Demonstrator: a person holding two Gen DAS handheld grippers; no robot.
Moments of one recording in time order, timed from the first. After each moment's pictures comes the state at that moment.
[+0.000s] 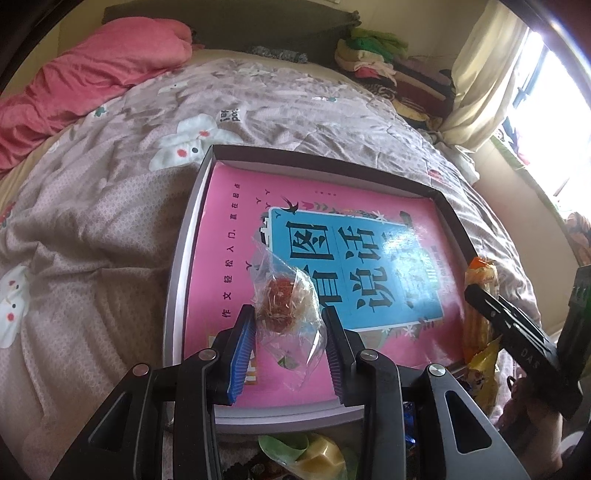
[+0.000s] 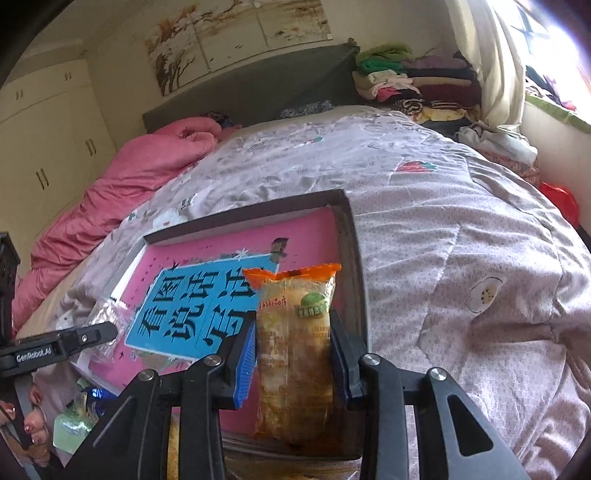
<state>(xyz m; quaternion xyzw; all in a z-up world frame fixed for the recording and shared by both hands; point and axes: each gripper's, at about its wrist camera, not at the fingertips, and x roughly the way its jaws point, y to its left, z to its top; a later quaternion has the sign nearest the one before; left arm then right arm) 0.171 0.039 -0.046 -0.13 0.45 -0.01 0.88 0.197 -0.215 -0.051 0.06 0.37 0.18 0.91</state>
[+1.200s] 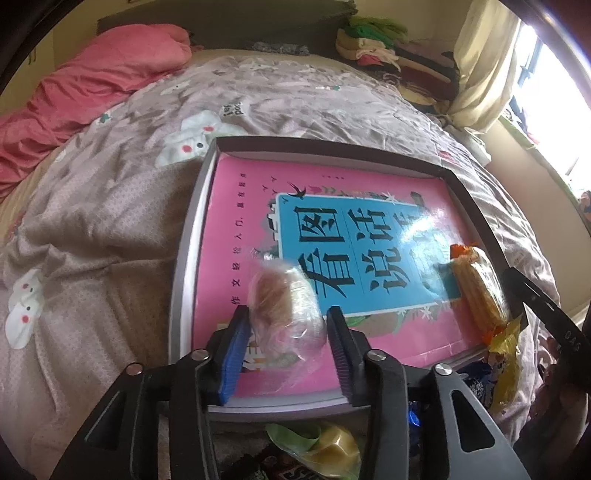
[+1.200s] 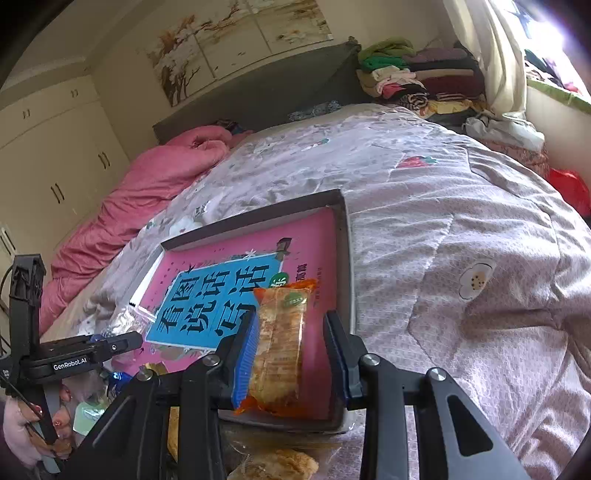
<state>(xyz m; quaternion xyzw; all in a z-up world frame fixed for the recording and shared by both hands) 0.167 0.032 -0.050 -0.10 0.46 0.01 0.88 0.189 -0.242 -0.047 0.10 0.36 0.21 0.90</state>
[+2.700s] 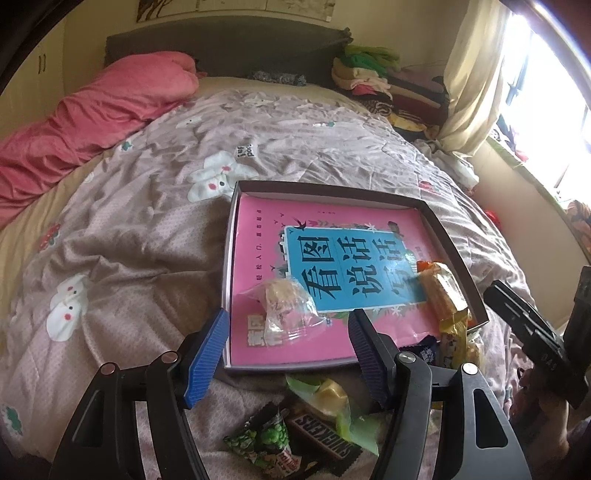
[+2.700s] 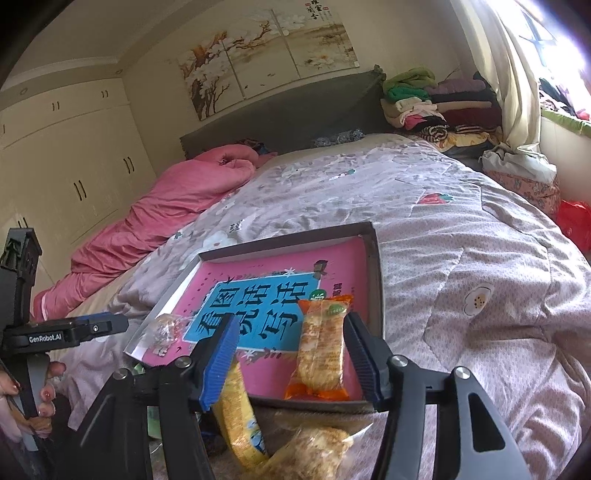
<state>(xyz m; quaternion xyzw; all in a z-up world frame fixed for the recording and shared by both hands) 0.115 0.048 0.001 -0.10 0.41 0.01 0.91 0.146 -0.232 -0.018 0.08 0.30 0.24 0.92</state>
